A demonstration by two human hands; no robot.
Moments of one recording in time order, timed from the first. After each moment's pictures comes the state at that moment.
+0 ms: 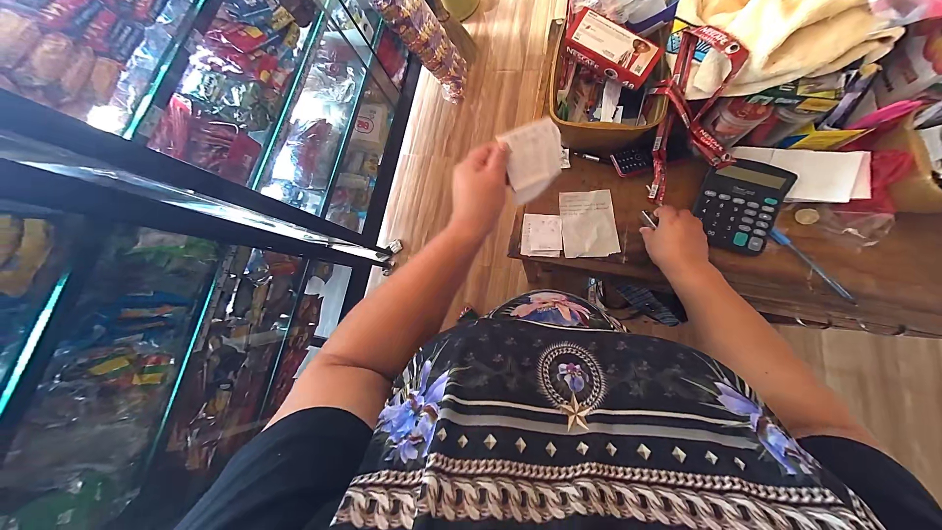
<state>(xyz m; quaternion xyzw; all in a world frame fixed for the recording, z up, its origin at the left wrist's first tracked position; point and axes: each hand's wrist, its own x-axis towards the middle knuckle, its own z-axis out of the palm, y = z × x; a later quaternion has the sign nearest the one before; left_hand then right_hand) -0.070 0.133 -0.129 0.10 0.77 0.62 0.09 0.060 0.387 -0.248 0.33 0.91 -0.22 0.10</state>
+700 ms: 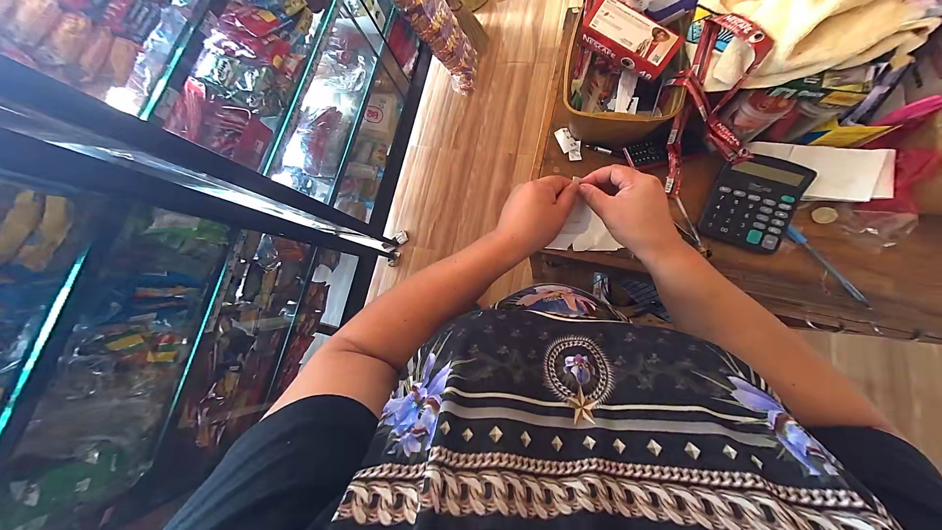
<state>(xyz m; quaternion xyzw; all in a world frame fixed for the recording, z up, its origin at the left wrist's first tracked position) -0.025 0.149 -0.115 0.27 0.88 0.35 0.19 0.038 0.302 -0.152 0.10 0.85 -0.50 -0.13</state>
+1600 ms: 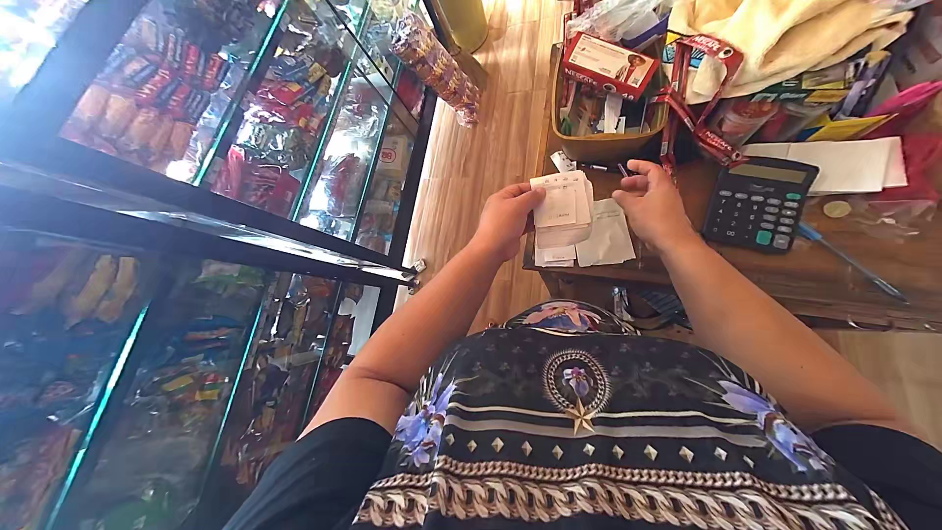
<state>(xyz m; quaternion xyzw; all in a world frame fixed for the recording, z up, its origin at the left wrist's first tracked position) -0.054 0.146 -0.127 -0.01 0.69 0.66 0.29 0.024 0.351 -0.191 0.24 0.75 -0.60 -0.08</state>
